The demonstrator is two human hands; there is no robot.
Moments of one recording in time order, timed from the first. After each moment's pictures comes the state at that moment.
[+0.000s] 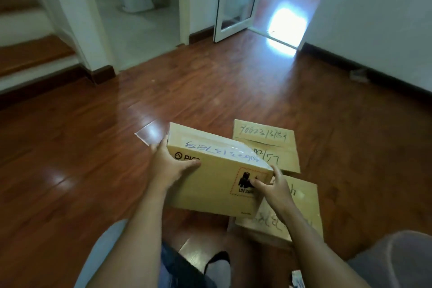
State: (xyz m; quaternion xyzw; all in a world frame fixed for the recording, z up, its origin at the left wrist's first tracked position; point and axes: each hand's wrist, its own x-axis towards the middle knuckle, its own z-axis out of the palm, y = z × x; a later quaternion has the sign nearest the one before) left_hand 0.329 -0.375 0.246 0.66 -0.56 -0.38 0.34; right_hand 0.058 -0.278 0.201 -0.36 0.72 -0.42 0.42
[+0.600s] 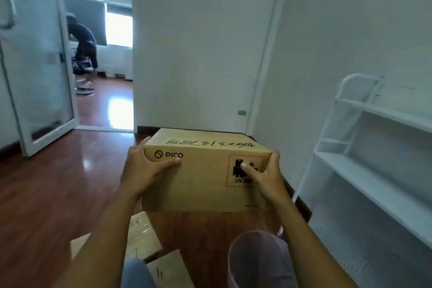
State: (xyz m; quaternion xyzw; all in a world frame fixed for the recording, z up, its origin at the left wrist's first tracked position) left_hand 0.017 -0.332 0.489 0.25 -0.76 -0.47 0.37; right_hand -0.149 -0.067 0.491 -0.28 0.74 -0.61 0.00
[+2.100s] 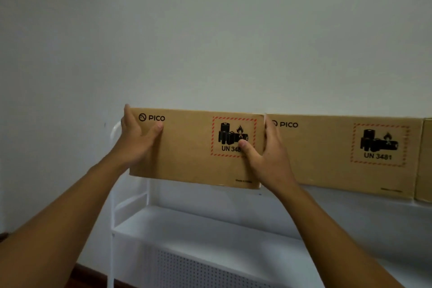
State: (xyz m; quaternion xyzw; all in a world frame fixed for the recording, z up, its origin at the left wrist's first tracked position) left_hand -0.448 0.011 0.723 -0.27 -0.75 -0.57 0.21; right_hand -0.279 0.255 0.692 0.04 0.79 -0.30 -0.53
